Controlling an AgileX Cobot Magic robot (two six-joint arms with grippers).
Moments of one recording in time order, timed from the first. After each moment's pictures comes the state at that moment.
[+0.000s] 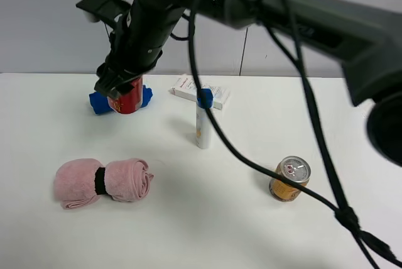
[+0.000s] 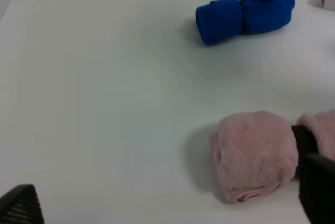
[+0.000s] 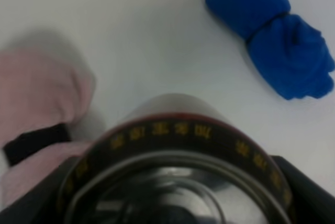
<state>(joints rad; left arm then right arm) 0.06 0.00 -0.51 -0.01 1.06 0.02 0.86 2.14 -2.06 0.12 0.97 -0.39</state>
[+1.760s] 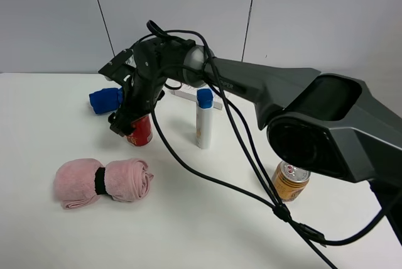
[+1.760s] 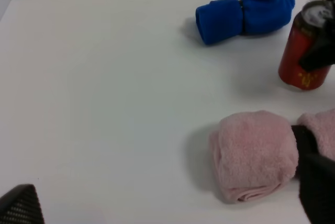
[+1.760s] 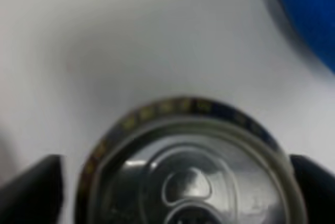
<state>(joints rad) 0.06 0.00 -0.51 -0.01 1.06 0.02 0.82 2.45 -2.14 0.12 0.83 -0.37</state>
